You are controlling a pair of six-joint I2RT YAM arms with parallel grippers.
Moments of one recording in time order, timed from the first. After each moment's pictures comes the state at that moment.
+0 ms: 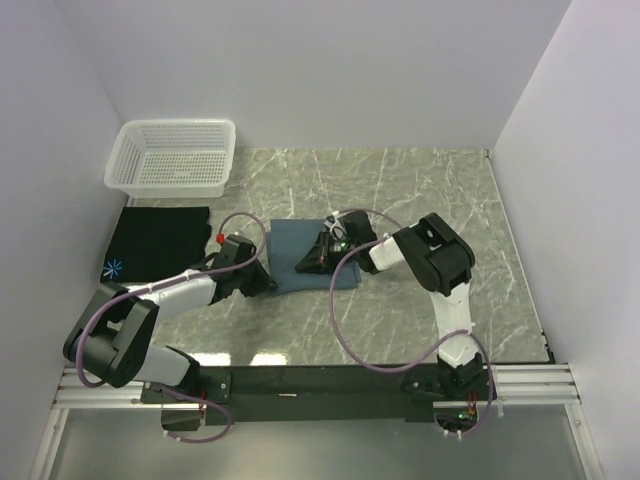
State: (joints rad) left arm -0.47 1.39 0.55 -0.06 0.07 -0.99; right arm 0.54 2.14 0.97 0.60 -0.81 1.12
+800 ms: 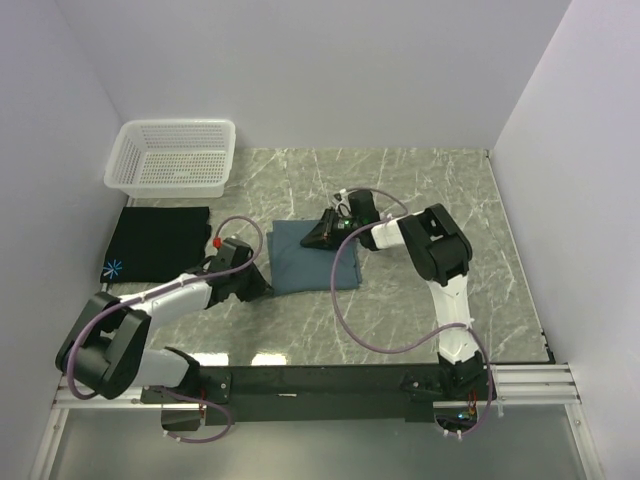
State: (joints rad) left arm -0.47 1.33 0.53 -0.13 0.07 -0.98; right arm 0.44 2.25 1.22 0.43 -0.80 1.04
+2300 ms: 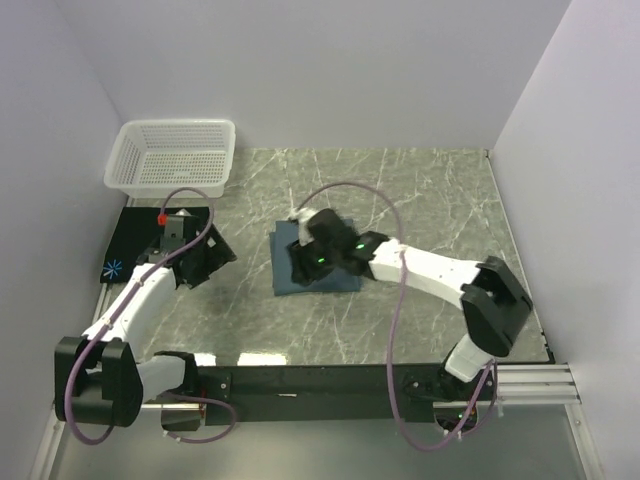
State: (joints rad) left arm -0.11 1.15 0.72 -0.50 0.02 -0.72; right arm 0.84 1.60 1.12 -0.30 -0.19 0.31
